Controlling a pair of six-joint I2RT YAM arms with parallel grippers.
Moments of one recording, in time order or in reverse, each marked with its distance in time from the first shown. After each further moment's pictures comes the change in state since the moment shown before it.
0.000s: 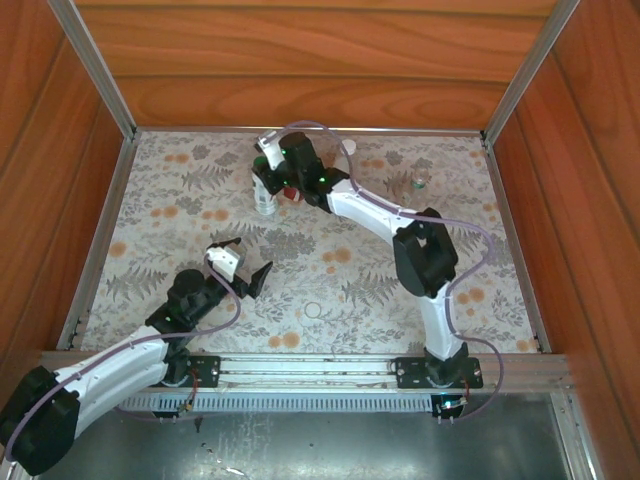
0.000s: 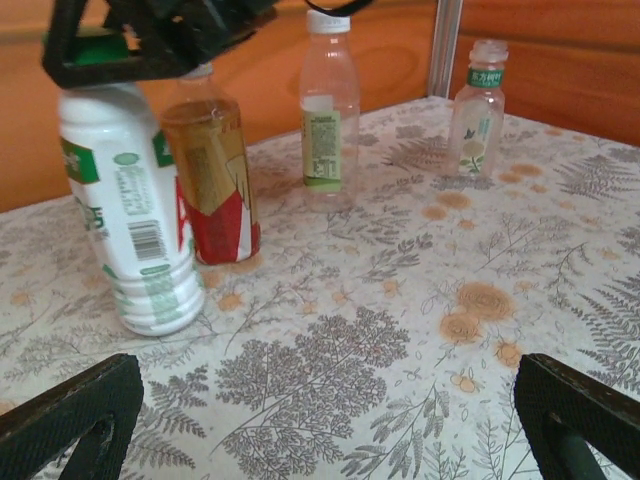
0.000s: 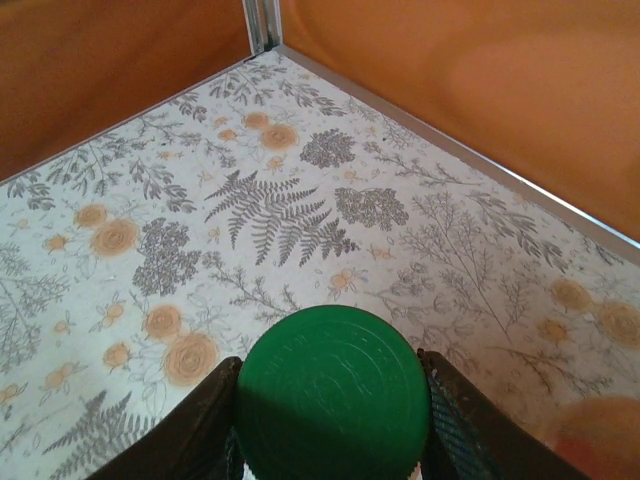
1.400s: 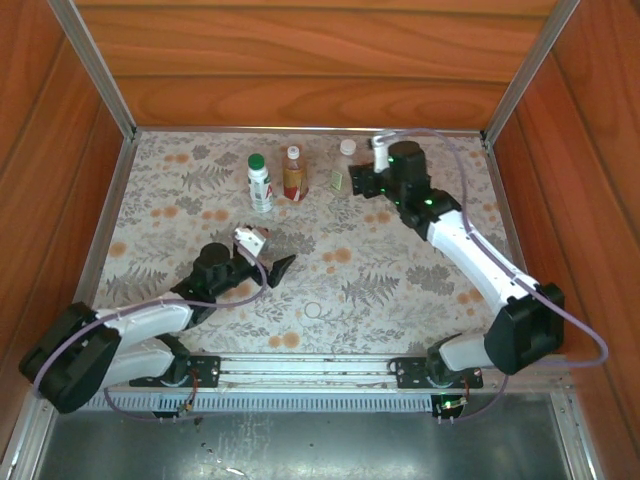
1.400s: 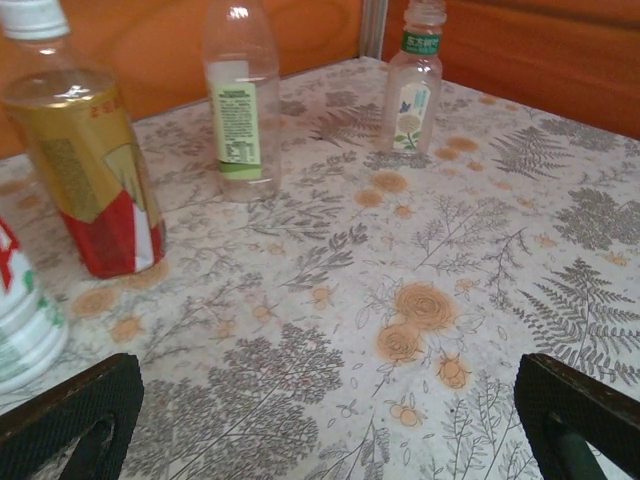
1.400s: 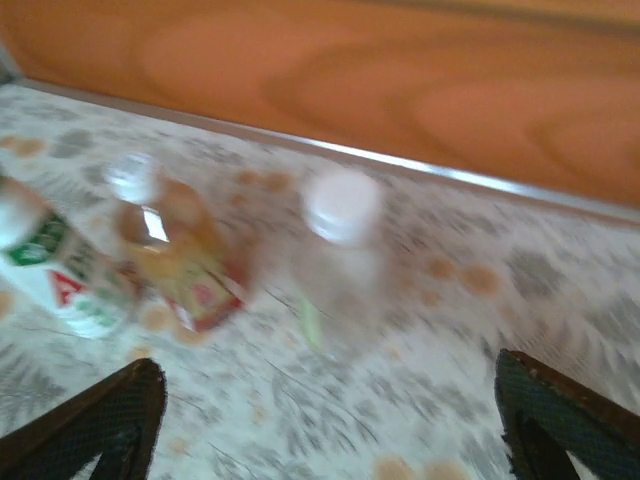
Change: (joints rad) left arm -0.031 0.458 0.212 0.151 0.164 -0.025; right arm -0.336 -0.764 -0.650 -0.145 0.176 0.087
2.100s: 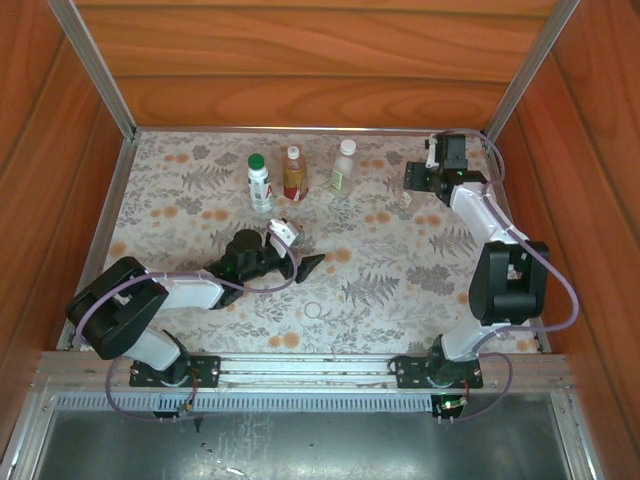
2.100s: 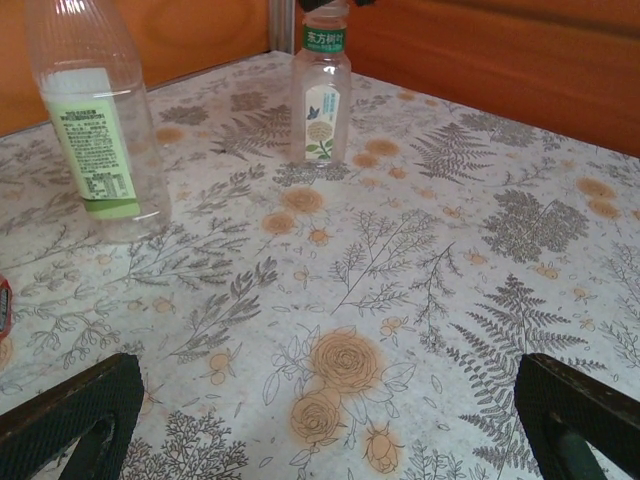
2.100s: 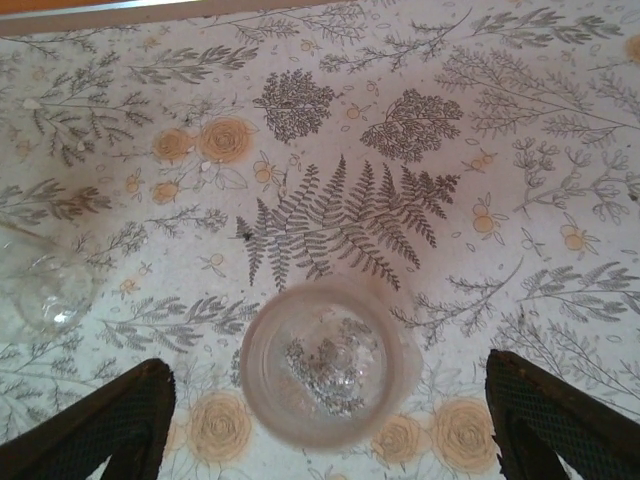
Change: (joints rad) left arm -0.085 0.304 0.183 0.108 0.079 -0.003; right arm -0.354 0.309 0.142 -0.143 -0.077 0.039
